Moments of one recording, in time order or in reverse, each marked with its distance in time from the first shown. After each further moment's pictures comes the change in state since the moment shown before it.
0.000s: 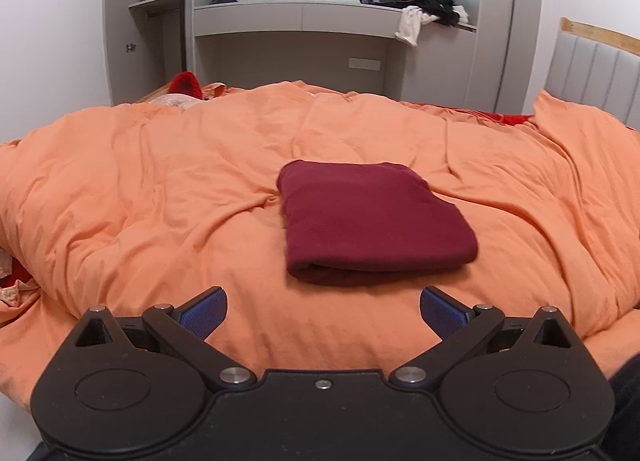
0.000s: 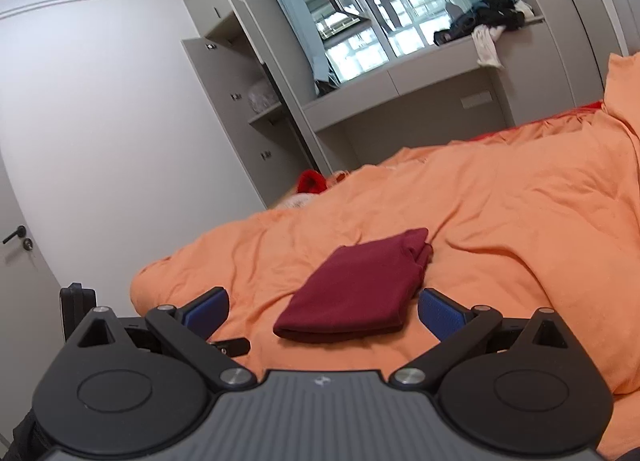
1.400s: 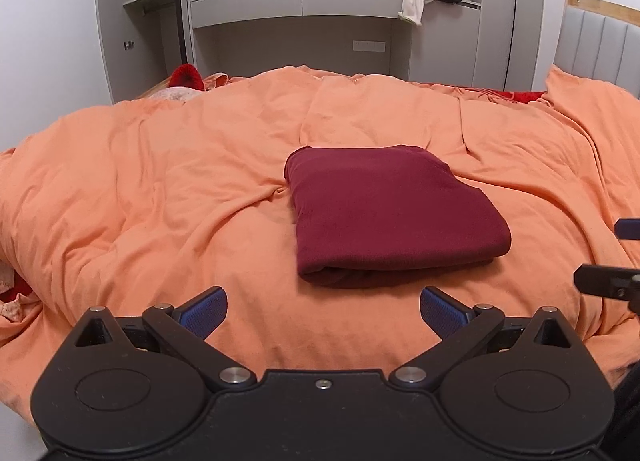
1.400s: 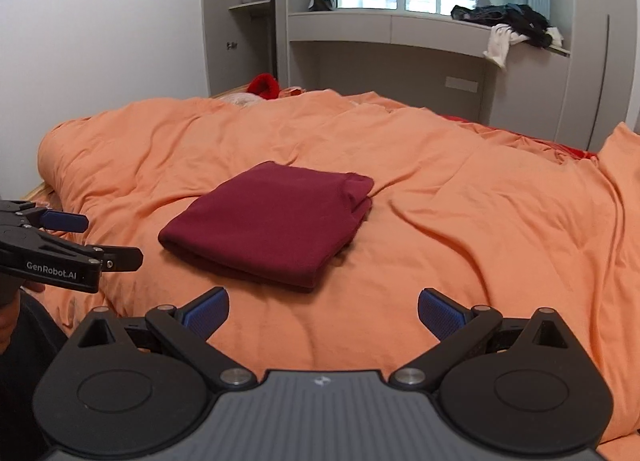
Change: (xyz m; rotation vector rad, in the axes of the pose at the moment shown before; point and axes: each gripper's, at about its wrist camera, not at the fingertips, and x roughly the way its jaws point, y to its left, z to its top) left arm 0.037 0.002 0.008 0.042 0.047 0.054; right arm 0.104 0.002 -0.012 -0.353 0.303 -0.283
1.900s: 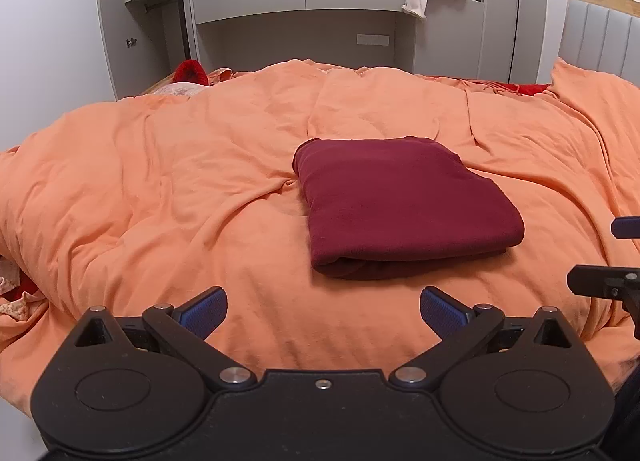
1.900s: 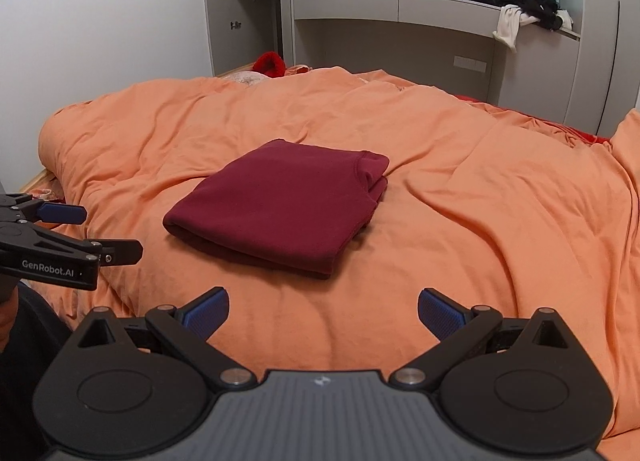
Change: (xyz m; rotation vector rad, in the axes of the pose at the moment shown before) left arm 0.004 0.005 -0.003 0.013 0.018 0.019; right arm 0.012 0.007 0.002 0.002 0.043 0.014
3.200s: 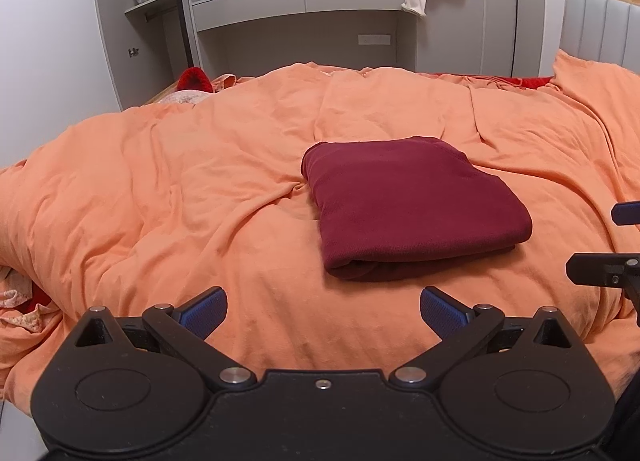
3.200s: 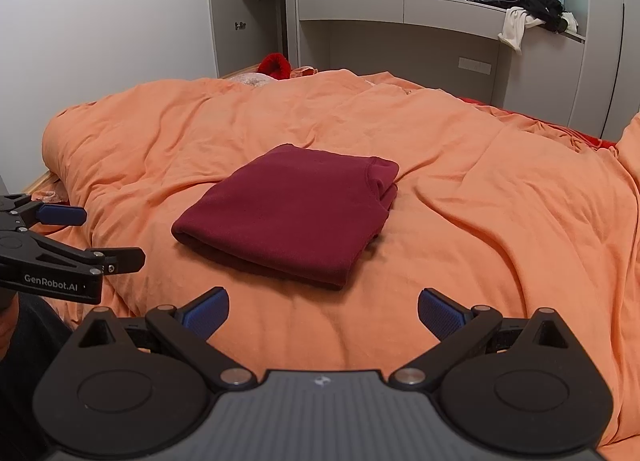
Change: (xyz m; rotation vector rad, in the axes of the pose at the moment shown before) left arm -0.005 0.000 0.002 0.038 -0.007 0.027; right arm 0.003 0.007 0.008 -0.007 0.002 0.015
